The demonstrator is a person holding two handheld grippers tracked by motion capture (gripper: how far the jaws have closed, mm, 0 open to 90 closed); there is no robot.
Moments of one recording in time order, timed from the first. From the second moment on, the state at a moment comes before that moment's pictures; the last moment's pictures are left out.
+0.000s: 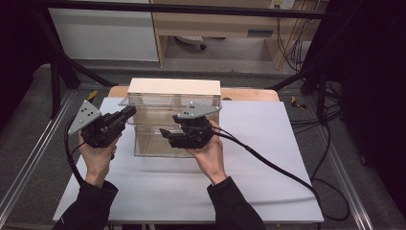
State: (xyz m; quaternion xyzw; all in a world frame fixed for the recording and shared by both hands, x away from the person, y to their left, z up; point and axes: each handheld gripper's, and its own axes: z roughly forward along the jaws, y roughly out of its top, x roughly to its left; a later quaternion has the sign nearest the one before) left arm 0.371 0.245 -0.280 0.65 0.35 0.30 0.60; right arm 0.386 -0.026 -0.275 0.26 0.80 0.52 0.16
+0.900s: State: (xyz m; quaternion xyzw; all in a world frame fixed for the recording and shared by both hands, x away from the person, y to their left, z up) left arm 0.371 0.244 -0.280 0.65 0.35 0.30 0.60; right arm 0.365 -0.101 -0.305 0.30 0.80 0.51 0.14
